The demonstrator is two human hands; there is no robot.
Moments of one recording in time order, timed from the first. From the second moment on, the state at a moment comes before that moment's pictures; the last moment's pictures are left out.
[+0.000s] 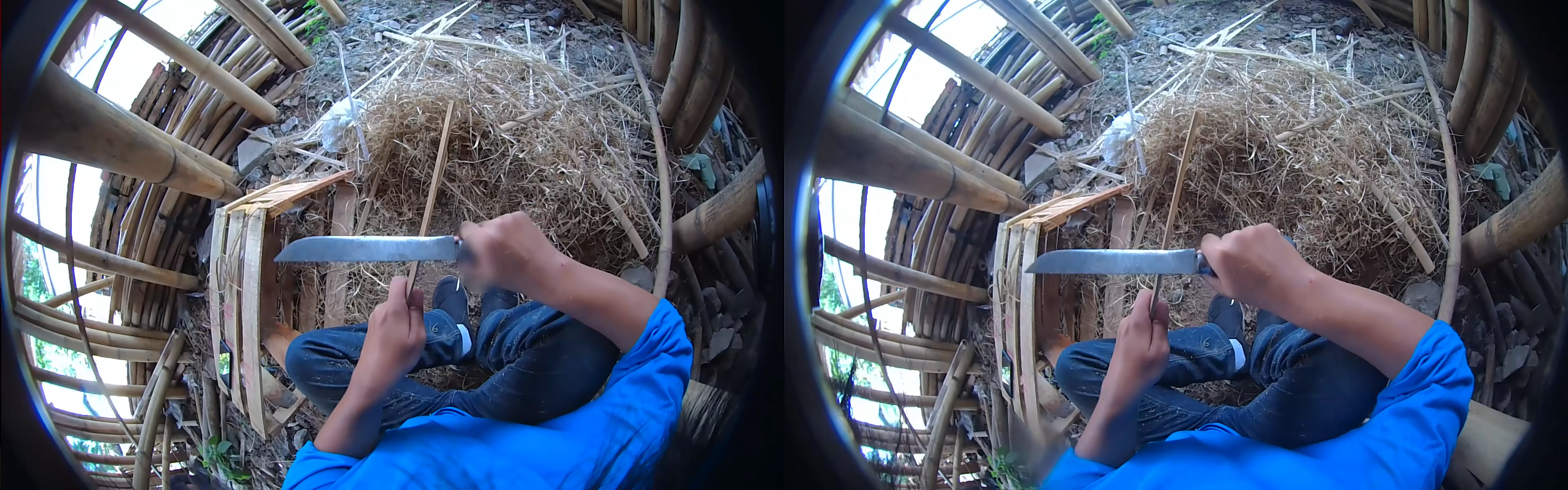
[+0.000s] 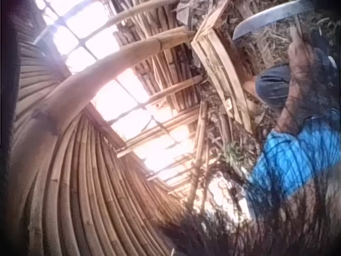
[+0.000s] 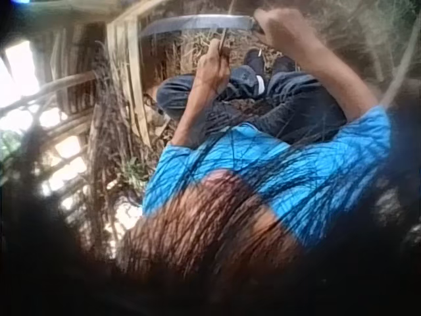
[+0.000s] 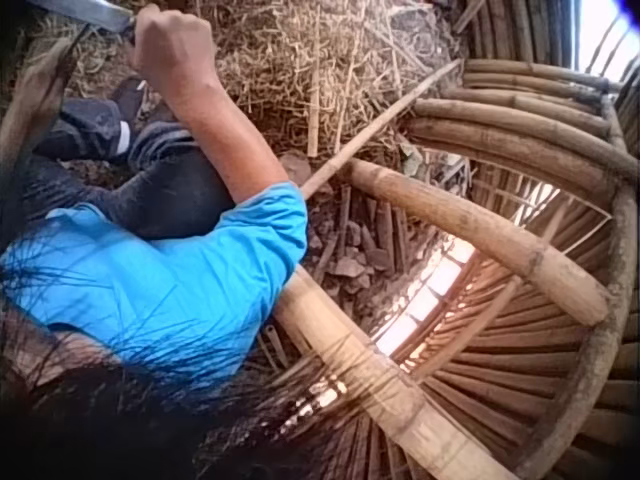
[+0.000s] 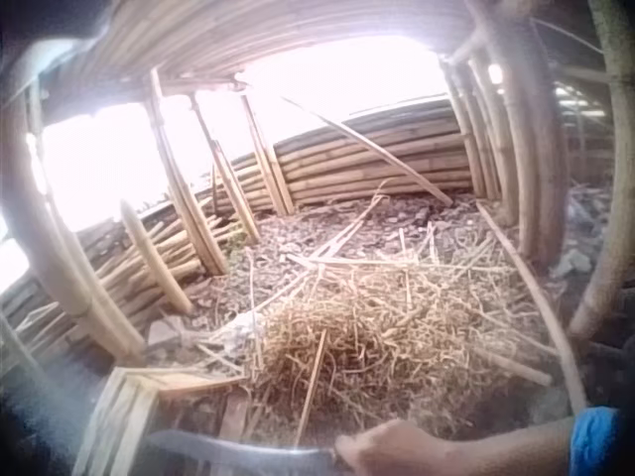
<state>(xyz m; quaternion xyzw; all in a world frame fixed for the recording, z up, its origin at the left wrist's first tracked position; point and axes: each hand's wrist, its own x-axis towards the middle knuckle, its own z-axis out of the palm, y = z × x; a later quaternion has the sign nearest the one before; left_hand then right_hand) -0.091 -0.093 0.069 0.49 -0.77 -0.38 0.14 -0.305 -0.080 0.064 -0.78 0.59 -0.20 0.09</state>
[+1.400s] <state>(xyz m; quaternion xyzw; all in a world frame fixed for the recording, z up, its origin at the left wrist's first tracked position) -0.075 -0.077 0.070 0.40 -0.64 -0.64 0.12 -0.365 -0.086 0.071 -0.51 0.76 -0.39 0.11</state>
